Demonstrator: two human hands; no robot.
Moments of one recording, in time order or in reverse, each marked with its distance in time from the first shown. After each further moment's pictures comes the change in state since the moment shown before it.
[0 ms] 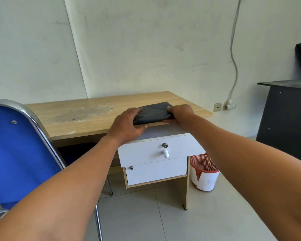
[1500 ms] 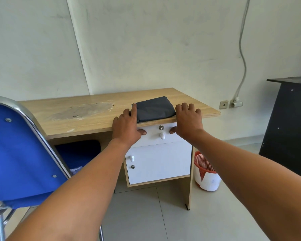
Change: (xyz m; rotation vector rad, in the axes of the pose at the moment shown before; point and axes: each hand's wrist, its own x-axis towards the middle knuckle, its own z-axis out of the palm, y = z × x) left_hand 0.005 -0.005 0.030 0.567 -0.020 -0.199; right_hand 0.037 0.056 -0.017 -1.625 0.333 -0.764
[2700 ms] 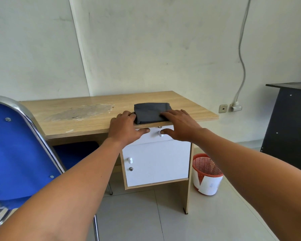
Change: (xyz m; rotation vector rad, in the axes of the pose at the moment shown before) left_hand 0.008 -0.010 0.004 -0.167 0.063 0.028; right_hand 0.006 0.014 -0.001 0.319 -0.039 -0.393
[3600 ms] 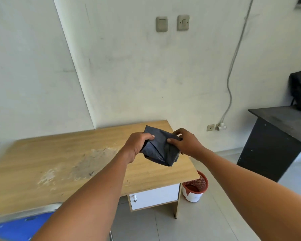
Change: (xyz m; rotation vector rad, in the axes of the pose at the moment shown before) left_hand 0.219 0.079 -0.292 -1.187 -0.567 -0.705; right_hand 0.141 0.029 -0.310 0.827 -0.226 0.680
